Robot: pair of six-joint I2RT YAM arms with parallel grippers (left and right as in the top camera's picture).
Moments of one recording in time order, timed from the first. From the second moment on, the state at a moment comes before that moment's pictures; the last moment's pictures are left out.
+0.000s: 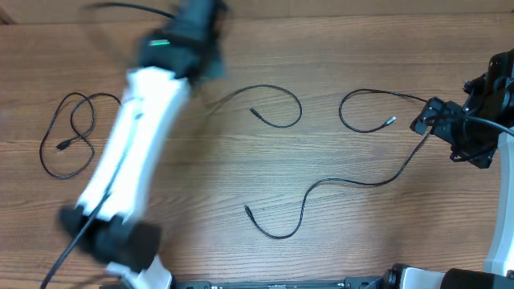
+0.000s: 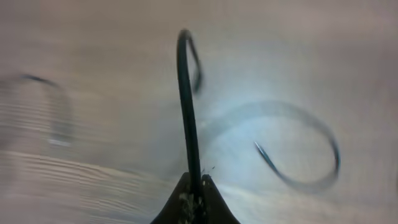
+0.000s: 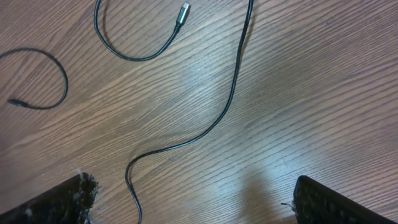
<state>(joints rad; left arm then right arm) -0.27 1.80 1.99 -1.16 -0.27 -0.43 -0.27 1.47 1.60 -1.48 -0.12 0.25</state>
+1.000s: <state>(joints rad) 0.31 1.57 2.01 -1.08 -0.88 -0.28 -0.27 1.47 1.60 -1.47 -0.12 0.25</state>
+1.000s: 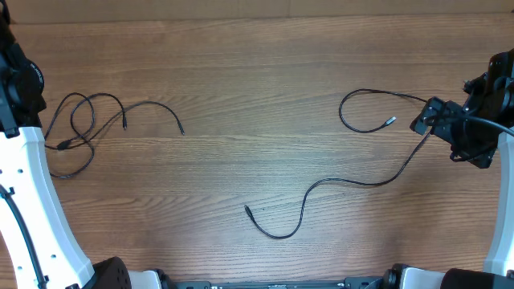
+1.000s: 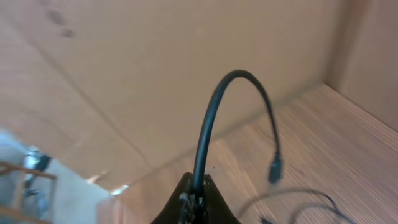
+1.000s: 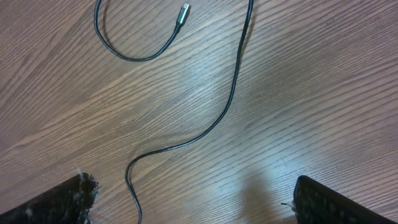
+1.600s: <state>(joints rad) 0.40 1.57 2.01 -1.00 -1.21 -0.33 -0.27 1.47 1.60 -1.47 -0.12 0.25</state>
